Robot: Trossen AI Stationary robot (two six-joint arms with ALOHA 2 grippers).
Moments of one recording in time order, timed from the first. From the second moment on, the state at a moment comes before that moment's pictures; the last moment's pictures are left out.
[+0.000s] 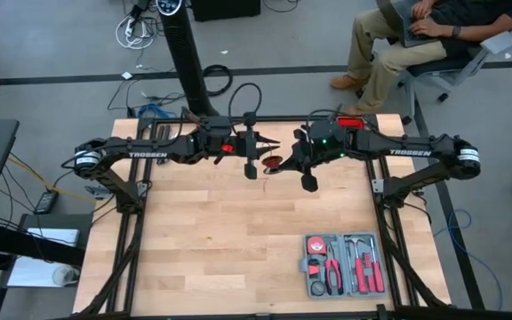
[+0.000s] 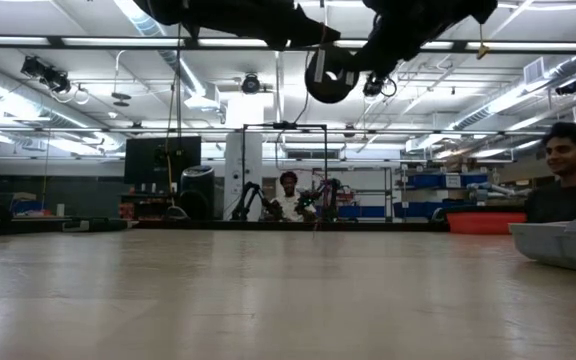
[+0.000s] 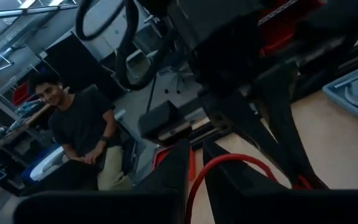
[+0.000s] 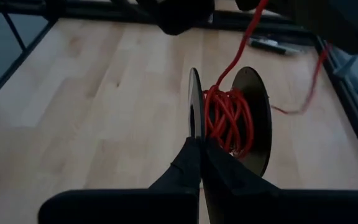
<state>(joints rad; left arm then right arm) 0.23 1.56 1.16 0.30 0.10 0.60 -0.21 1.26 1.03 -0.34 -0.23 -0.21</state>
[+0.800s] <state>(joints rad) 0.22 1.56 1.16 0.35 0.19 0.65 -0.23 1.26 0.82 0.13 -0.50 -0.17</state>
